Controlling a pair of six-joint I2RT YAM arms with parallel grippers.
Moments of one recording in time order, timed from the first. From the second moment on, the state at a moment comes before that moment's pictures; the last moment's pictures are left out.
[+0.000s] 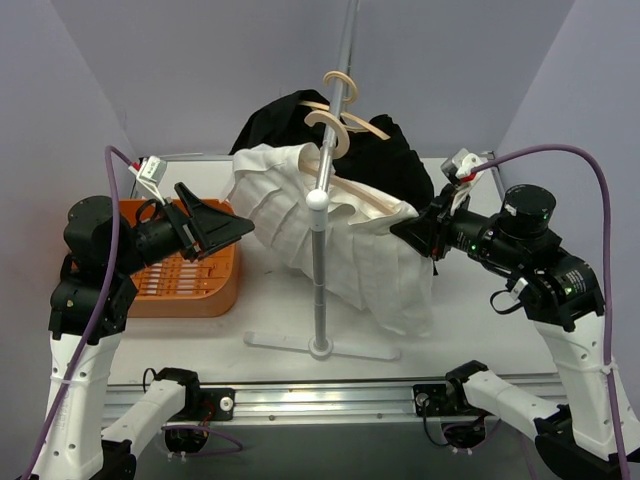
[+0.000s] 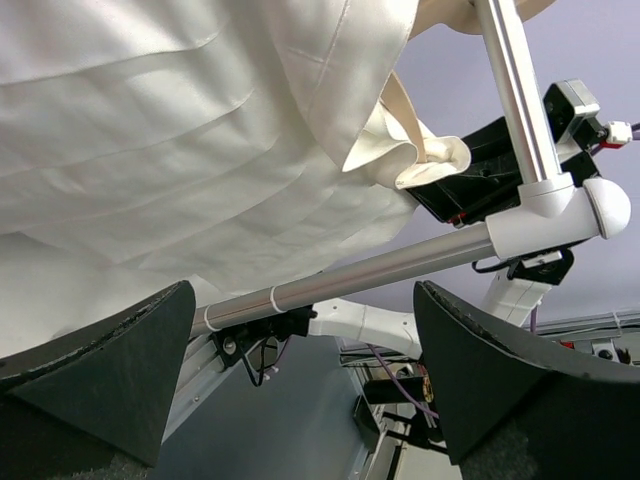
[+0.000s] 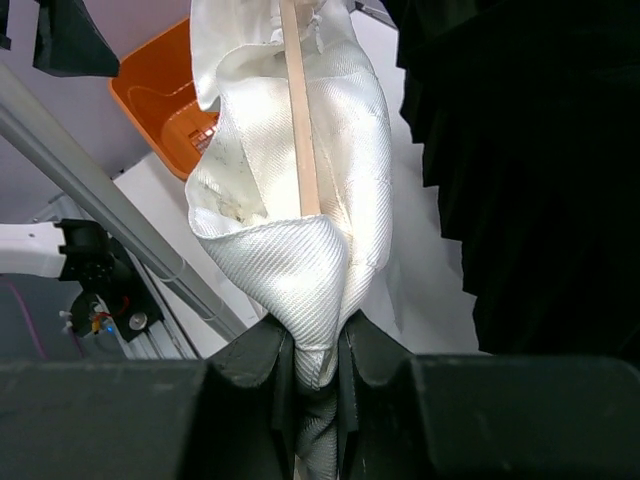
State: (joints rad) left arm -0.18 0.89 1.39 -0.65 0.73 -0.95; right arm 0.42 0.95 1.48 -0.75 -0.51 0.07
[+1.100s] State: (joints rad) left arm -0.18 0.93 1.40 -0.63 0.78 -0.96; right arm 0.42 0.86 1.47 -0.77 -0.43 0.16
